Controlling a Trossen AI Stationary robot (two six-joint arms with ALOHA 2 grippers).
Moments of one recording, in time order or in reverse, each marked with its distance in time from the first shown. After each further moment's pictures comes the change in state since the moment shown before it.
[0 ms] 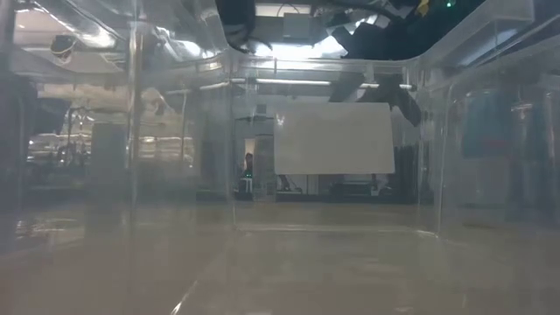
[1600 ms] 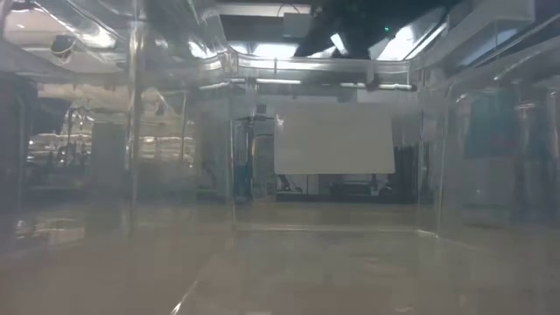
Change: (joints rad) left arm -0.201 -0.494 -0.113 0.090 -0.038 -0.053; right arm -0.060 0.019 0.102 0.209 -0.153 0.059
